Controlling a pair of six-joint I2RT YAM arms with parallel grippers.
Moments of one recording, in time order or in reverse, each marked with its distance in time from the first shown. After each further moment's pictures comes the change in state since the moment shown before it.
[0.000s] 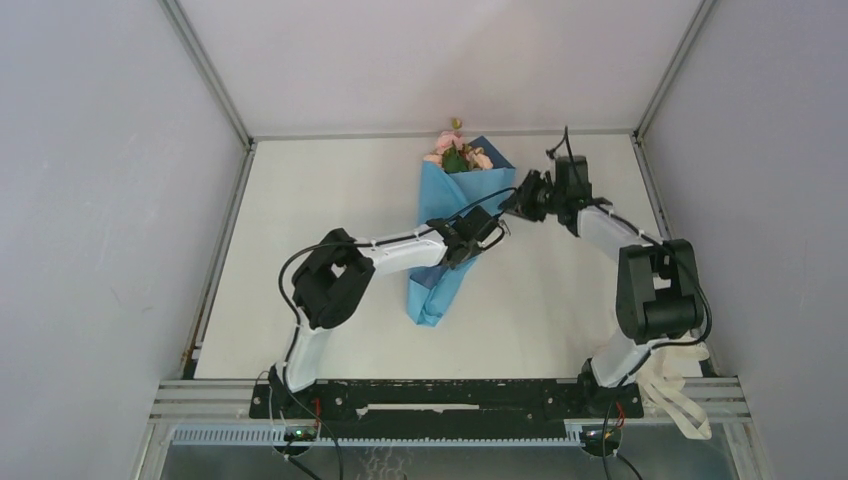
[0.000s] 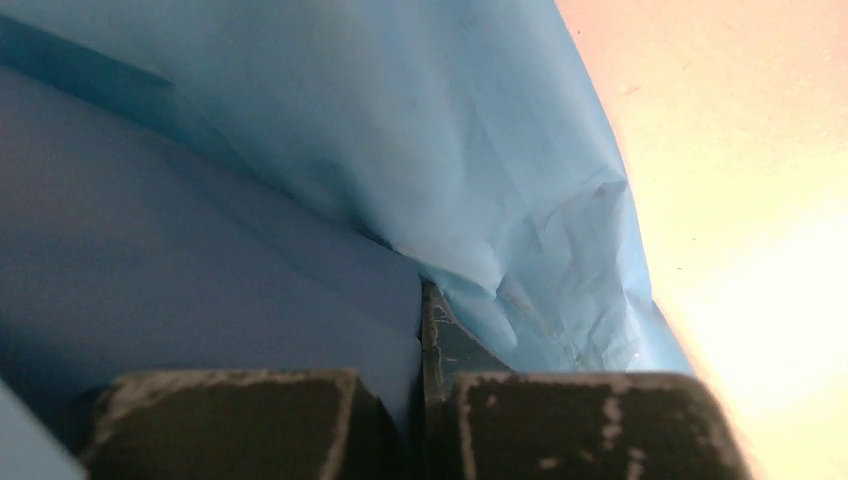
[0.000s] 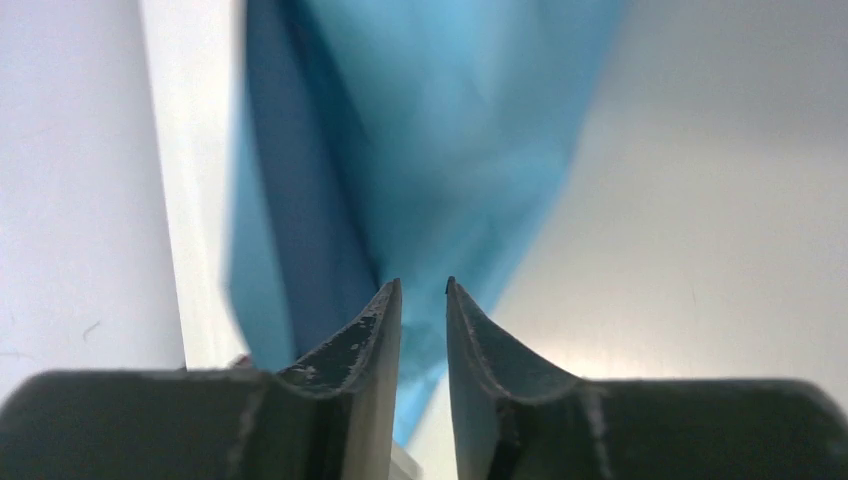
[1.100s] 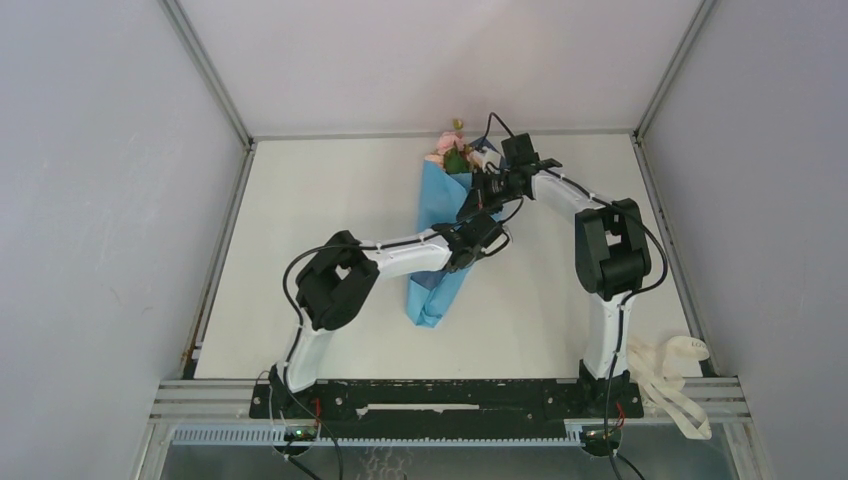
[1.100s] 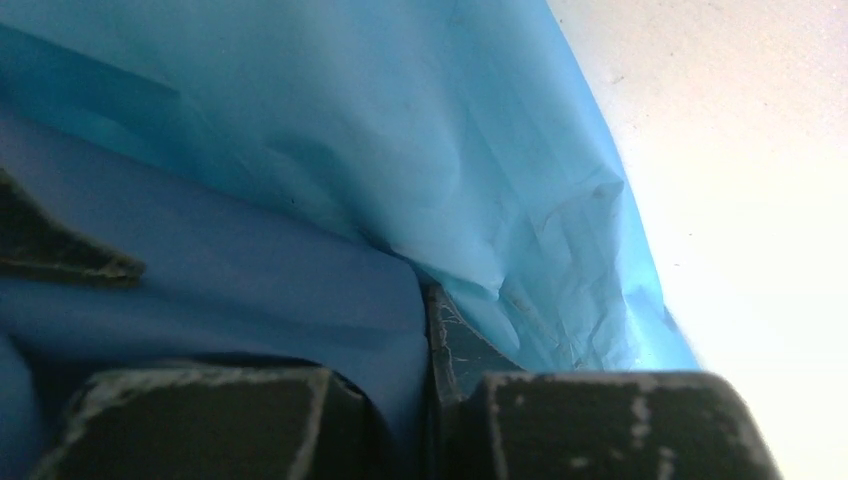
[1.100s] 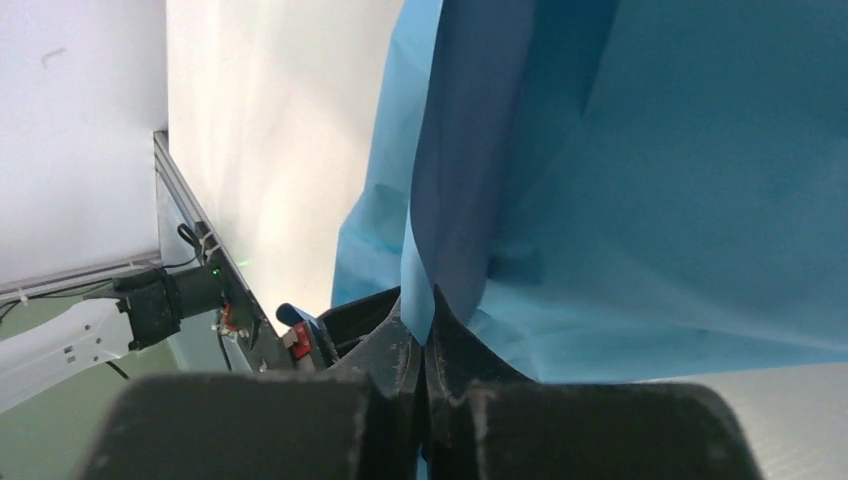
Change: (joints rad) left arm -0.030 0.021 0.000 0.001 -0.079 0.045; right arm 0.159 0.397 0.585 -0.445 -0.322 -0.380
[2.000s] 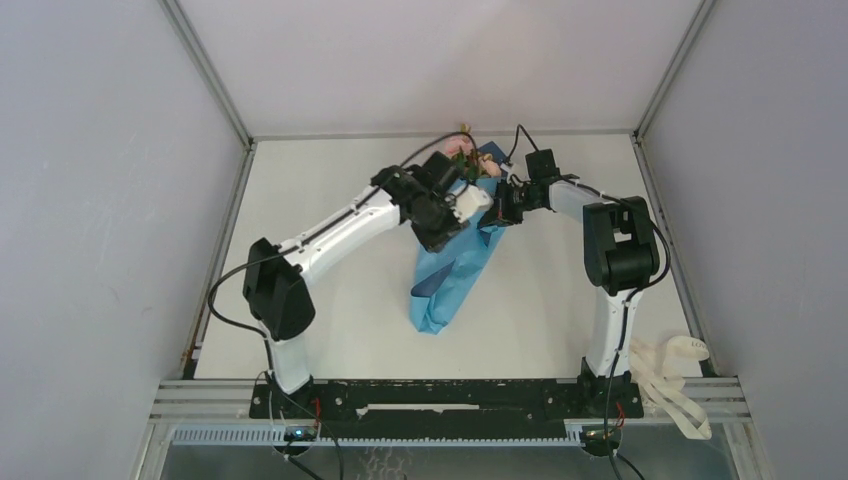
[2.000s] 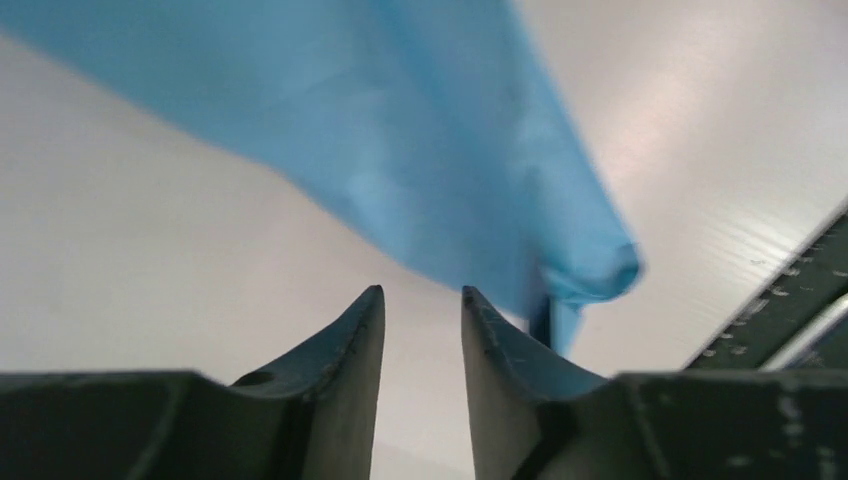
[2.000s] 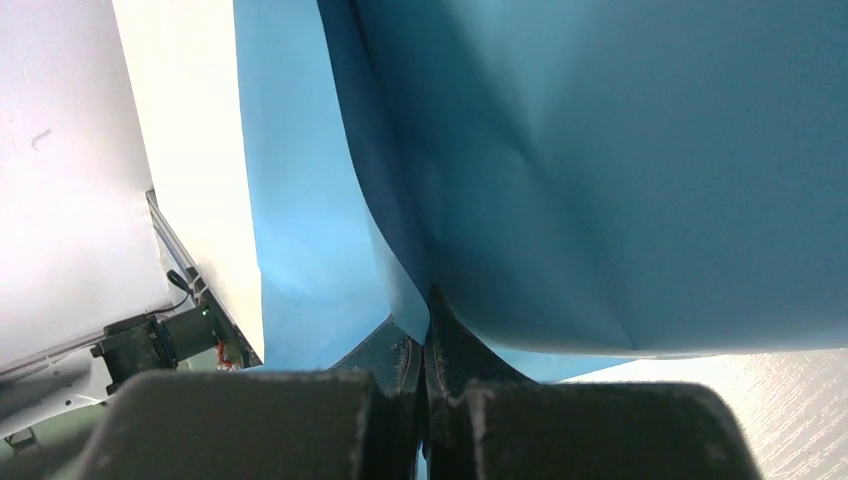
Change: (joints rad) left arm 0.119 -0.268 0.236 -0.561 0.553 -0.055; right arm -0.126 0.018 -0.163 0.125 0.021 0.060
